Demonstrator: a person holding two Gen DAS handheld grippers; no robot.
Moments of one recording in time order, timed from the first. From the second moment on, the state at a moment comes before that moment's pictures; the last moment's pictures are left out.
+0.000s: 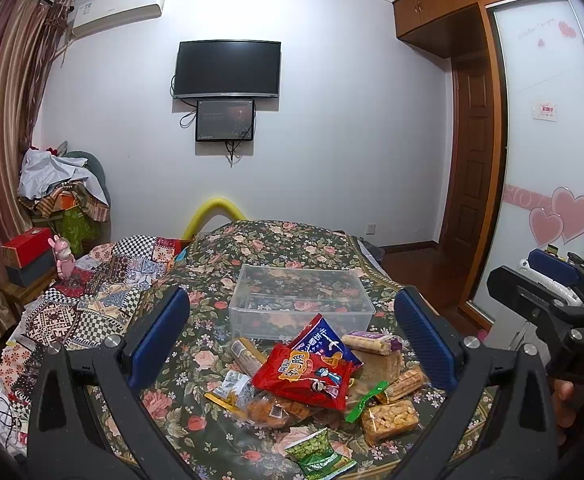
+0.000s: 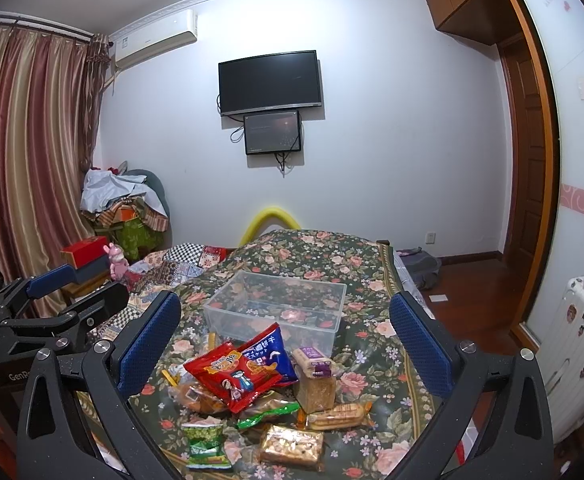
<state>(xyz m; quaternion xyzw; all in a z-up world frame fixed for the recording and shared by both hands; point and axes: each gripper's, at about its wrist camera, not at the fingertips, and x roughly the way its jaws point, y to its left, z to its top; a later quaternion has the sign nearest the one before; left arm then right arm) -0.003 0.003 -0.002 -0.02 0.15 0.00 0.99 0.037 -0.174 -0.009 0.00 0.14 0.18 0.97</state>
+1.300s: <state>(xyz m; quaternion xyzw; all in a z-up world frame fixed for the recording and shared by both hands) 0.040 0.019 -0.055 -0.01 0.25 -0.01 0.97 0.075 -0.193 -0.061 0.02 0.24 0.17 0.96</state>
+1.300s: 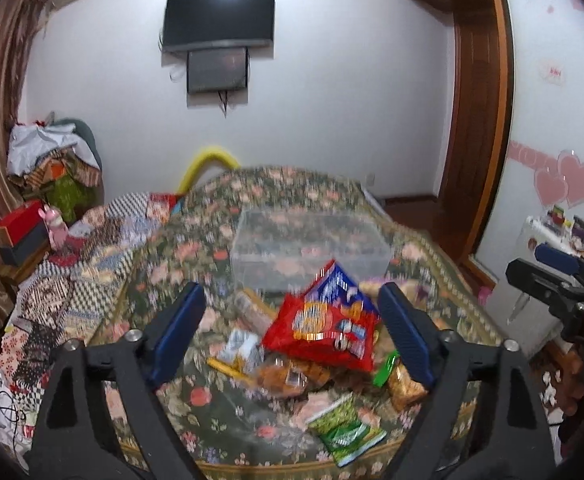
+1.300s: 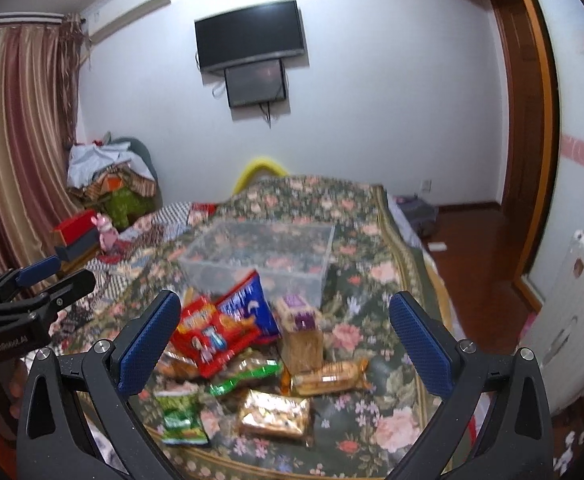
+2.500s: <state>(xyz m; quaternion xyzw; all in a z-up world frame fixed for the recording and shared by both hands) 0.078 -0.006 -0.213 -0.08 0.48 -0.04 0.87 0.109 -0.168 -0.181 0.00 0.46 0.20 0.87</state>
